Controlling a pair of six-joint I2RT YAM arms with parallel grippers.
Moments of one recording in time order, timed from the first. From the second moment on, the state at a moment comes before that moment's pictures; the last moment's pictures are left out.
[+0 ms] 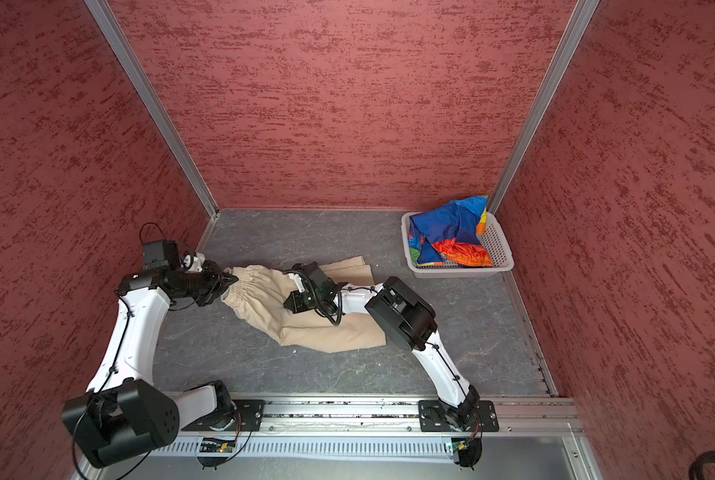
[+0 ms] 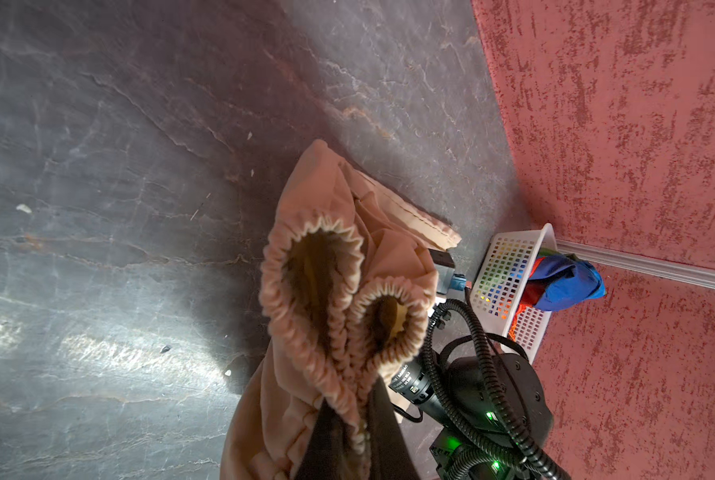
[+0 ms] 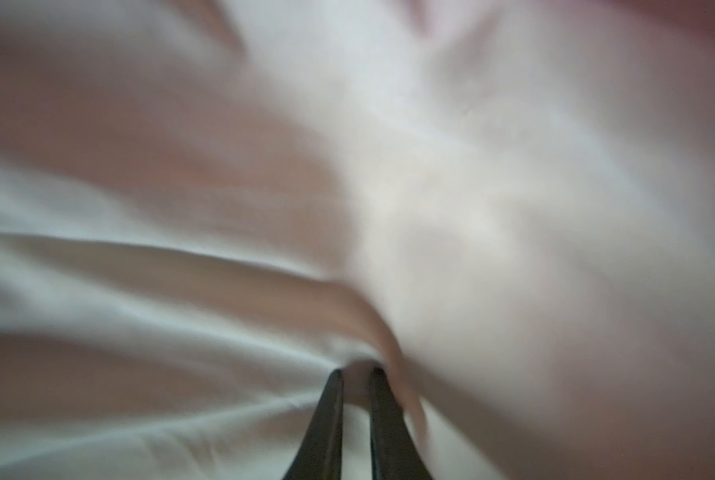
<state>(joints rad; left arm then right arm) 0.32 1.19 1.10 -0.98 0.59 -0.57 0.87 2.24 1.43 0.15 -0.45 0.64</state>
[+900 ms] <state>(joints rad) 0.01 1.44 1.52 -1.27 0.16 -0.59 0.69 1.45 0.57 -0.02 -0.36 0.61</state>
